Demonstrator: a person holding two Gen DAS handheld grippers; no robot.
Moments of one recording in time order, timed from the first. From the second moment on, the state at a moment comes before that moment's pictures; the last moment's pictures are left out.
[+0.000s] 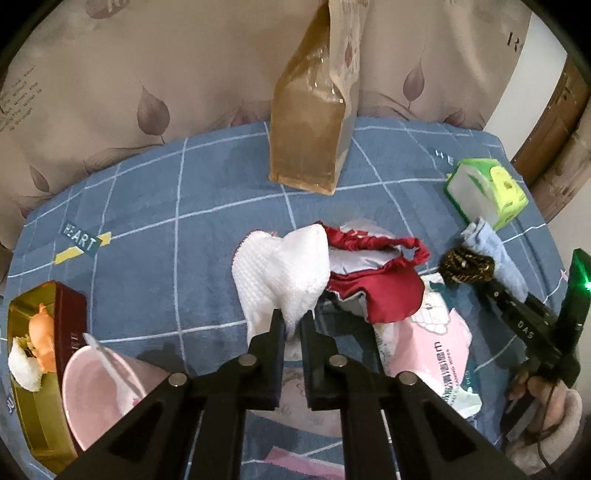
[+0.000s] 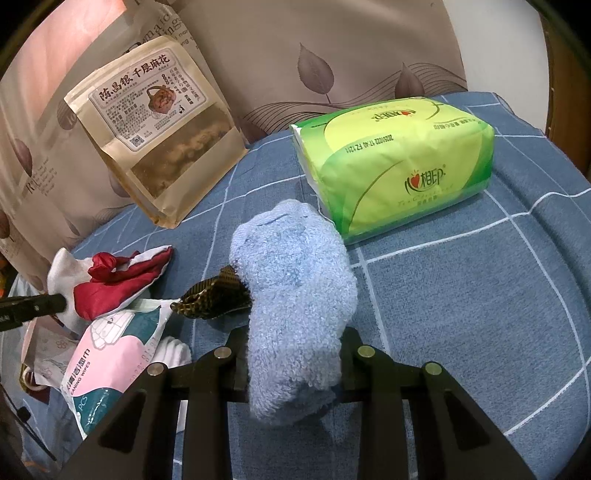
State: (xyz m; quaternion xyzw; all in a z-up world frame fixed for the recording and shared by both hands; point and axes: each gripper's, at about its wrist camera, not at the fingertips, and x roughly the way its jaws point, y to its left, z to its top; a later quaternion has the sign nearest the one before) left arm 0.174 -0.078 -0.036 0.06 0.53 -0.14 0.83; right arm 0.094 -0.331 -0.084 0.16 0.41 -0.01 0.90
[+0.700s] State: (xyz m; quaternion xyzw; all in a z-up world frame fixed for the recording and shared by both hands) left arm 0.164 -0.022 0.028 0.04 0.49 -0.10 0.87; right arm 0.093 -0.331 -0.084 0.17 0.41 -0.01 0.90
